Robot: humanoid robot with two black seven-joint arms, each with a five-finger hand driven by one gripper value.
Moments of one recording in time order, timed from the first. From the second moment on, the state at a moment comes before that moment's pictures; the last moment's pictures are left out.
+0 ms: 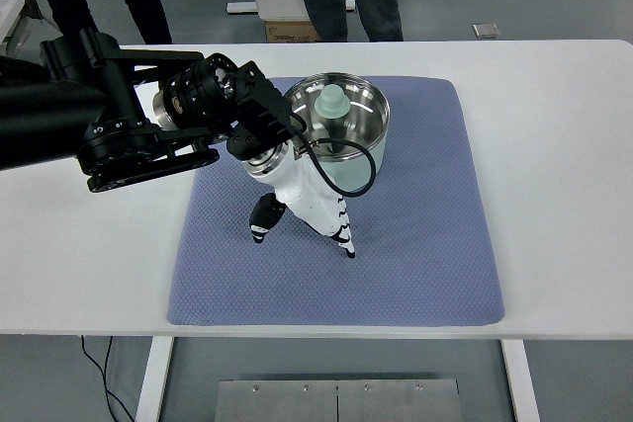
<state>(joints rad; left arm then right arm) -1.54 0.23 0.21 -1.17 1.89 -0.48 -0.61 -0.02 0.00 0.42 0.10 -0.54 -0.02 0.06</state>
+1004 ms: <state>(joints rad) -1.55 0.37 0.23 -1.17 1.89 -0.48 -0.61 -0.02 0.00 0.42 0.10 -0.54 -0.02 0.06</state>
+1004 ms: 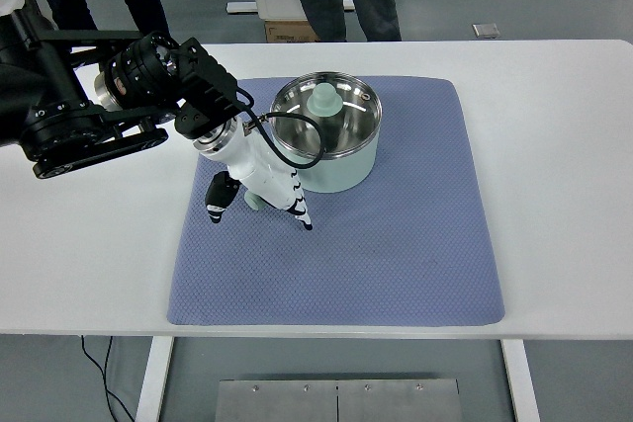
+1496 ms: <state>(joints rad) -1.55 0.41 0.27 -1.17 1.90 -0.48 -0.61 -0.02 0.00 0.42 0.10 -0.54 -0.02 0.06</state>
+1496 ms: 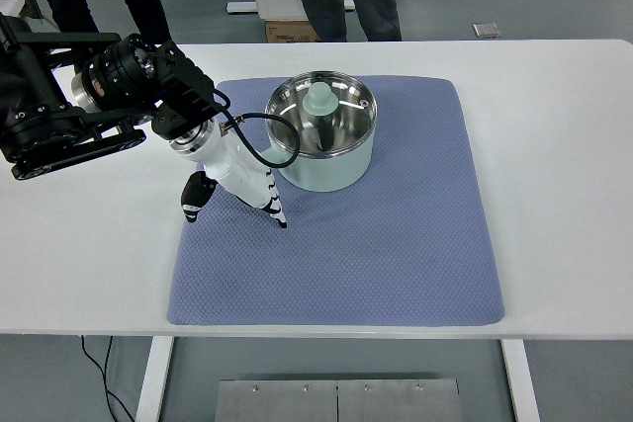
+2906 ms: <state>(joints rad) -1.56 0.47 0.30 -1.03 1.90 -0.37 -0.61 -0.02 0.00 0.42 0.10 -0.54 -0.02 0.06</state>
